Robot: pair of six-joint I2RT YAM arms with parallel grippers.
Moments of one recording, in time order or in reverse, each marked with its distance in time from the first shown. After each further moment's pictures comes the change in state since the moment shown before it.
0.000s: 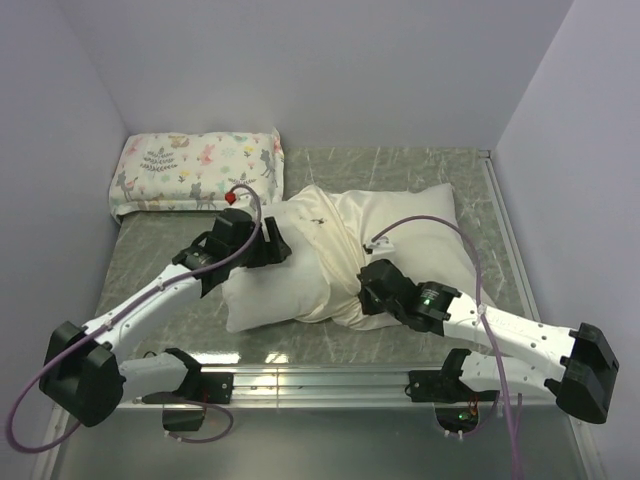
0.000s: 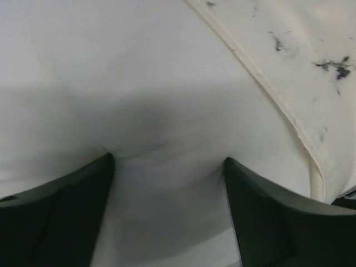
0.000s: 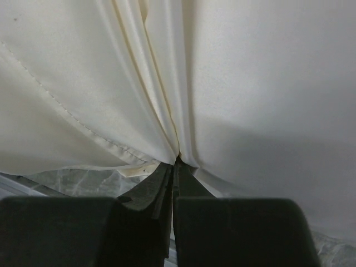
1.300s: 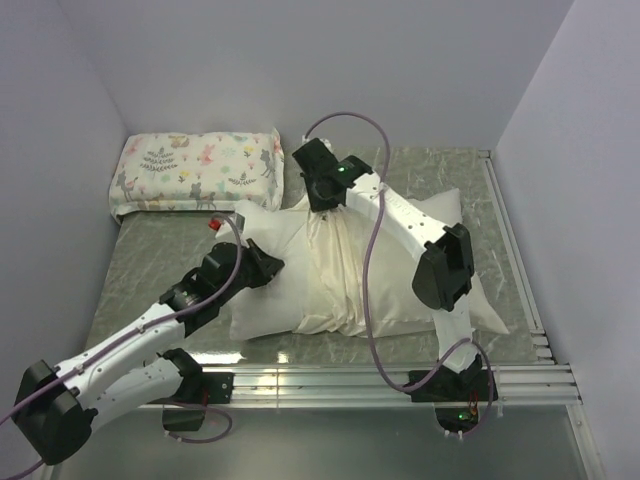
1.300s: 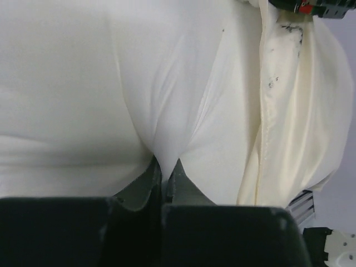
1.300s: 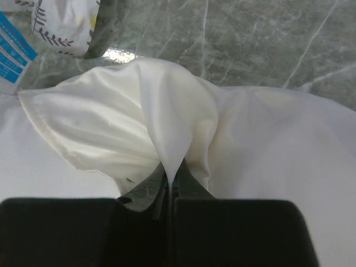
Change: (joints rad) left arm -0.148 -0.236 -0.294 0.238 -0.147 -0.251; right arm -0.254 1.048 1.343 -0.434 -0.006 -0.292
